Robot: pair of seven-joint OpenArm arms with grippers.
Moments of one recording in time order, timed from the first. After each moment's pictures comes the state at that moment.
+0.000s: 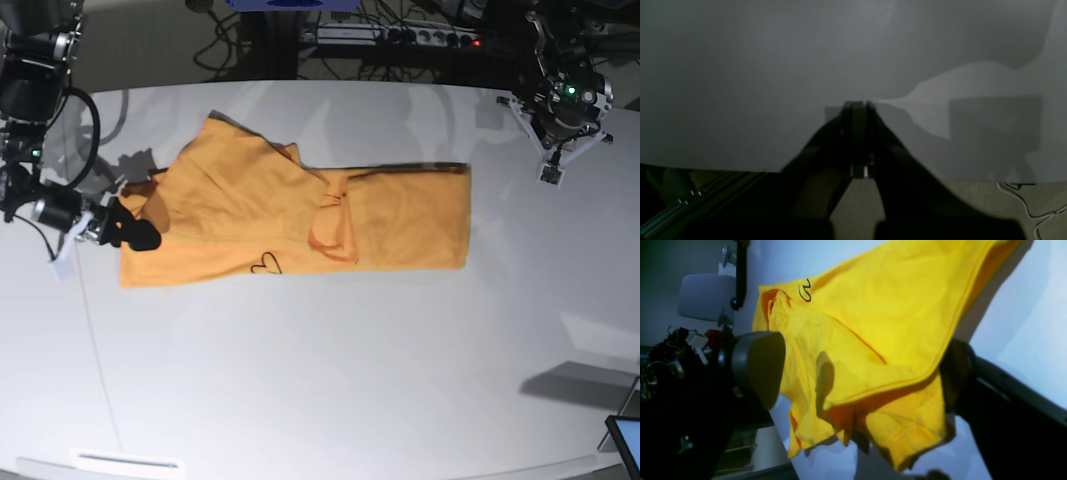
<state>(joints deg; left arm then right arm) 22.1 -15.7 -30.4 107.2 -1.8 -32.6 62.0 7.6 21.3 17.9 54.3 72.6 43.6 -72.5</state>
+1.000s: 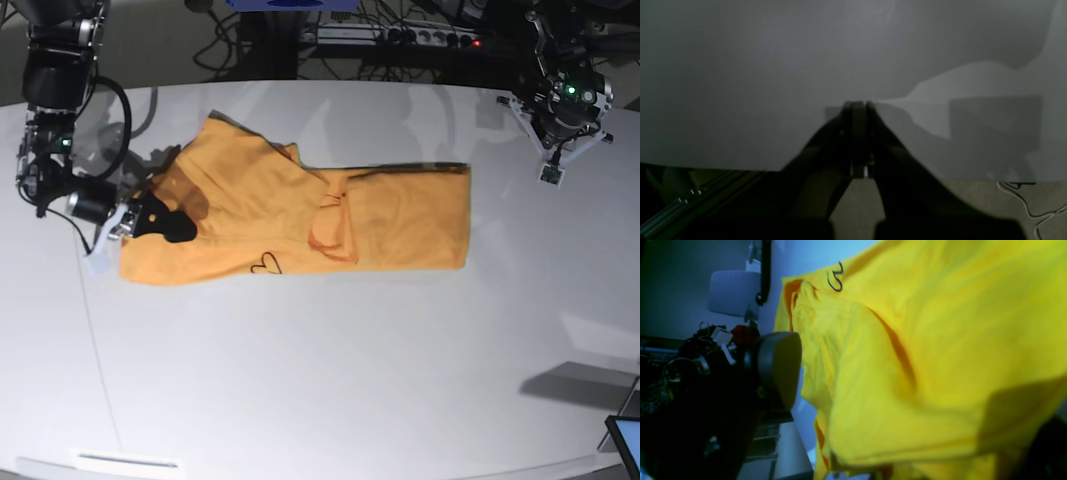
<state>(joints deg) 22.1 -15.7 -30.4 107.2 -1.8 -32.6 62.0 5.4 16.1 14.7 58.6 73.3 38.9 -72.5</state>
